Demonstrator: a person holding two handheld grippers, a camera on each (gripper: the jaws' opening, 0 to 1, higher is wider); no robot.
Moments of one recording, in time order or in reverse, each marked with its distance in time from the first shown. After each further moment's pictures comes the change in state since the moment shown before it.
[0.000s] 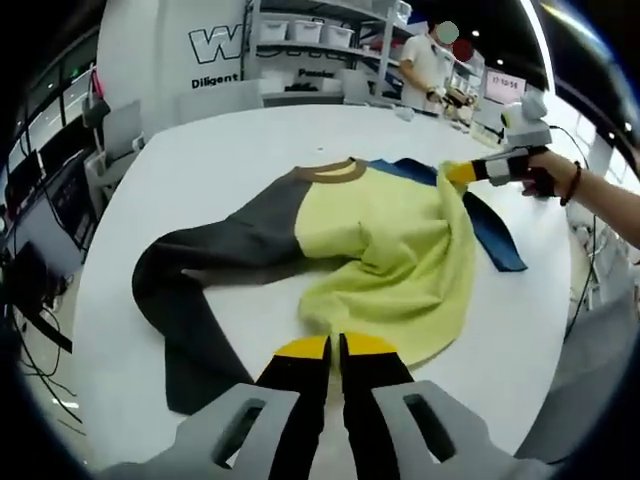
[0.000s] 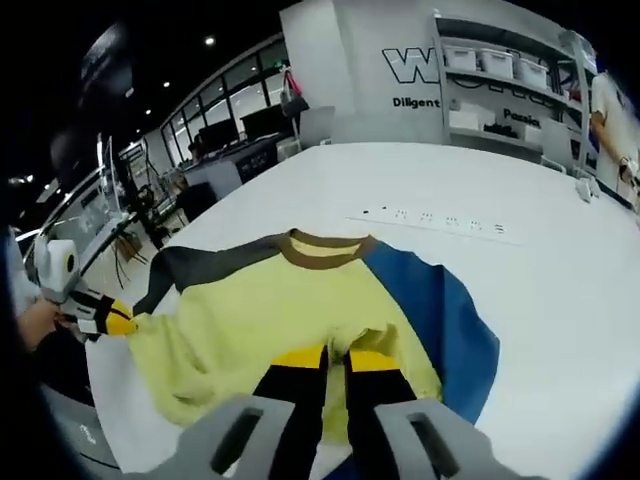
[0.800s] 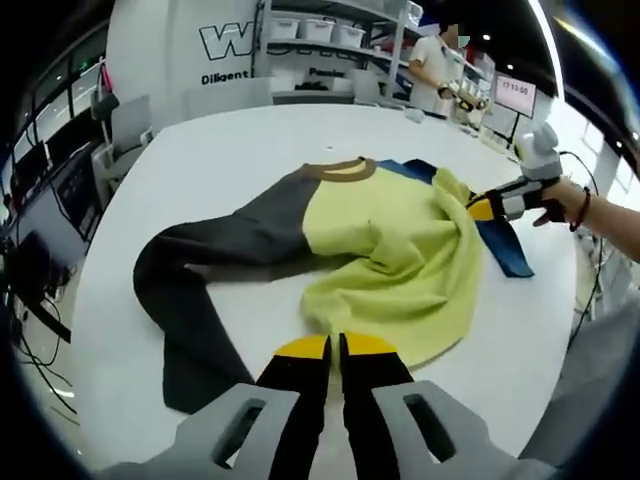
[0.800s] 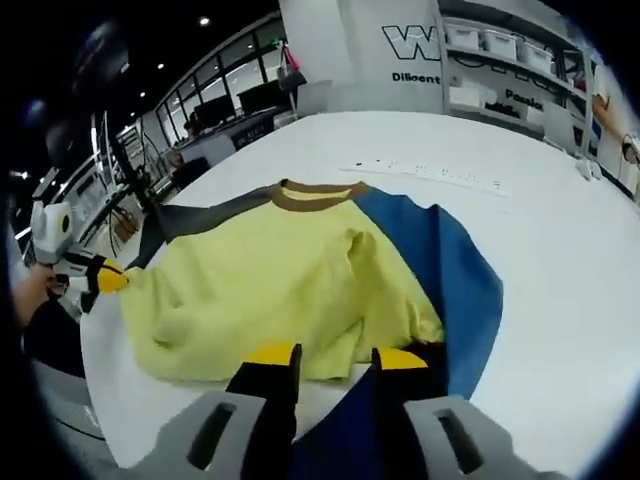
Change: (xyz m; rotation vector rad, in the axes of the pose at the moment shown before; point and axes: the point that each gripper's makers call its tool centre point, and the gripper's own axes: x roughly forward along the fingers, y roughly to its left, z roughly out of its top) left arm 0.007 0.003 -0.003 -0.034 0.001 0.027; right arm -0.007 -0.007 -0.066 -0.003 0.132 -0.014
